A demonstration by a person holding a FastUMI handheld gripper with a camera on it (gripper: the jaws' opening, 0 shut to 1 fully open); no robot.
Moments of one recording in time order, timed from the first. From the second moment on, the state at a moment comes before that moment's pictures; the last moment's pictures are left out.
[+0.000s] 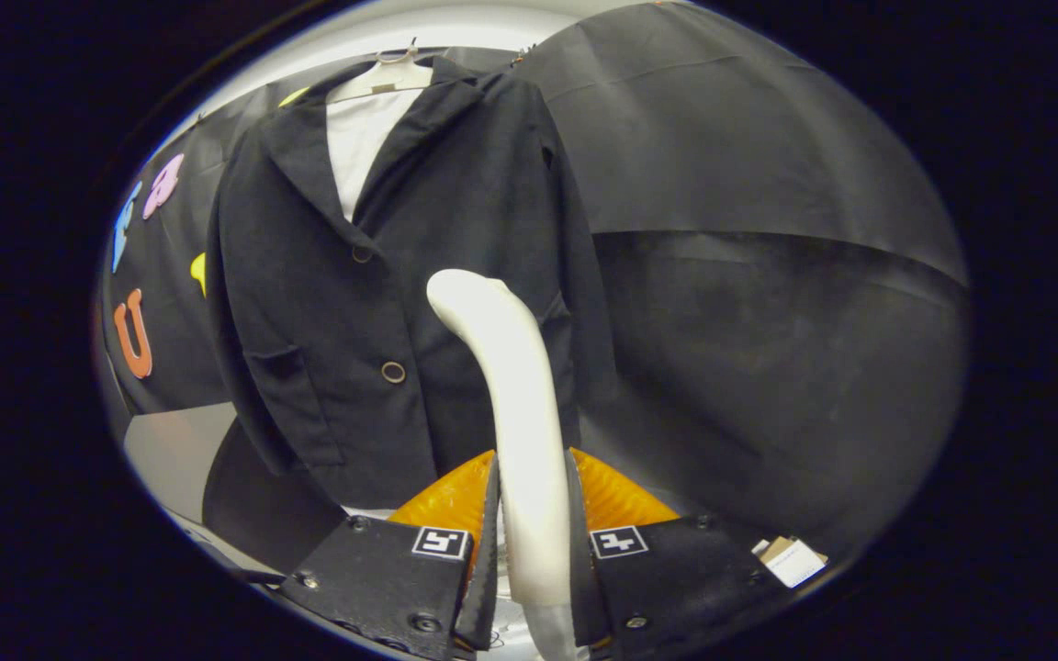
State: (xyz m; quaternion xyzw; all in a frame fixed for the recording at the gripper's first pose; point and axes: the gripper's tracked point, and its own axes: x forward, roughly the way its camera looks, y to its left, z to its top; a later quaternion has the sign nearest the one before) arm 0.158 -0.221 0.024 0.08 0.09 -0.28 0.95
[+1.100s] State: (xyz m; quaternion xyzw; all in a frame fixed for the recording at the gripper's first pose) arm 0.164 -0.229 -0.090 0.08 0.21 -0.28 0.93
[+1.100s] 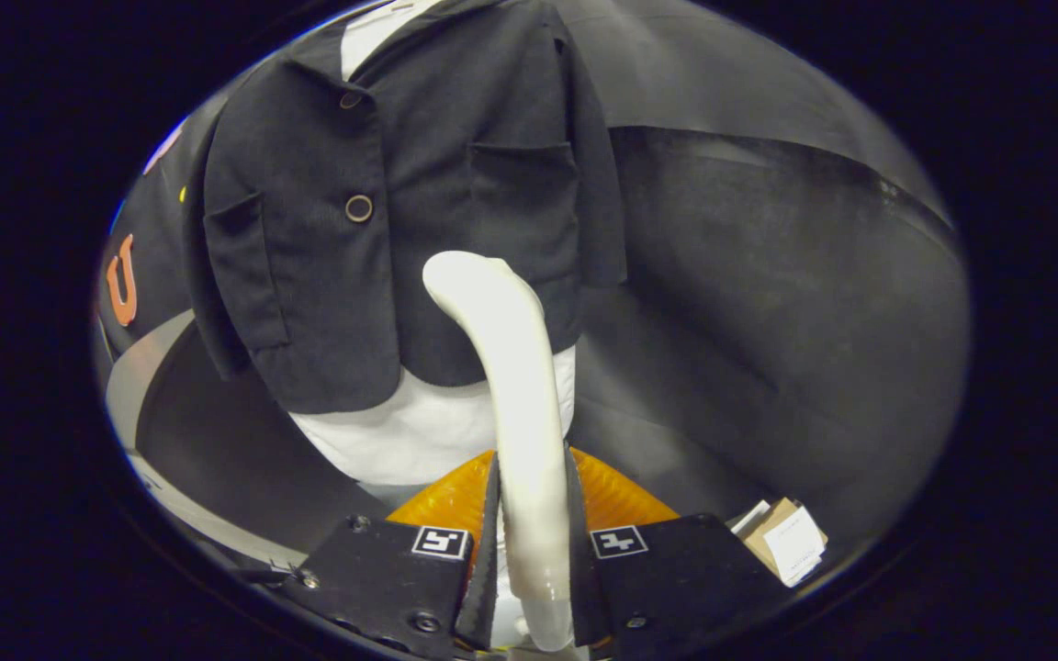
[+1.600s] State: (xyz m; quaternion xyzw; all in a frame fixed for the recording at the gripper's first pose) arm 0.159 -0.220 -0.119 0.06 0.24 -0.25 0.94
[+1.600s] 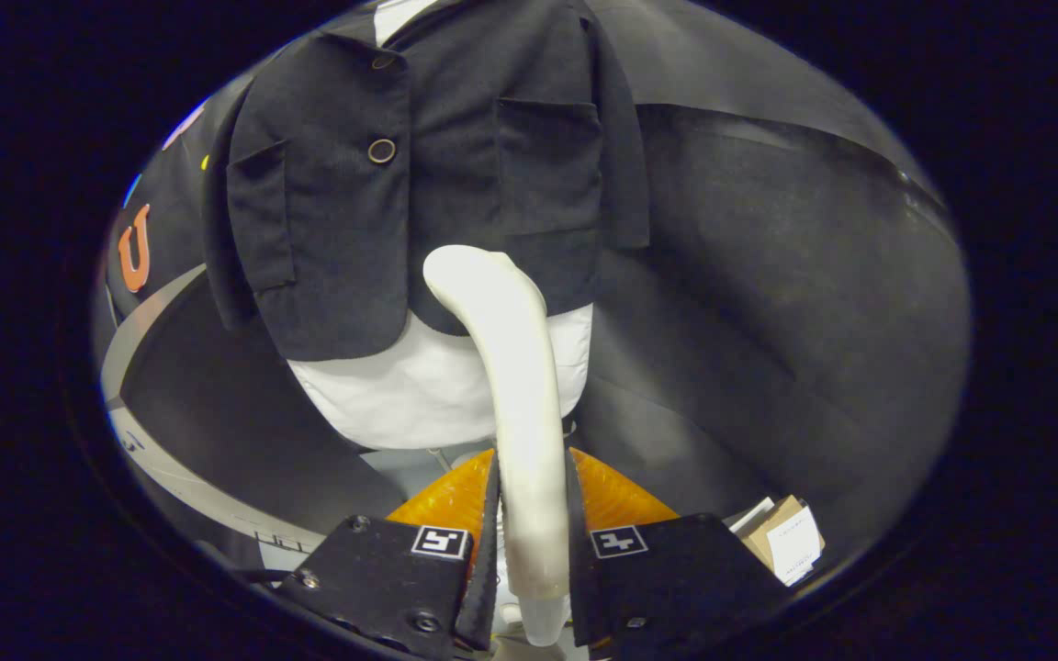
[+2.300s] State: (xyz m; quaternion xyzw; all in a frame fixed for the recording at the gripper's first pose) arm 0.070 -0.127 -0.021 0.07 0.13 -0.22 0.96
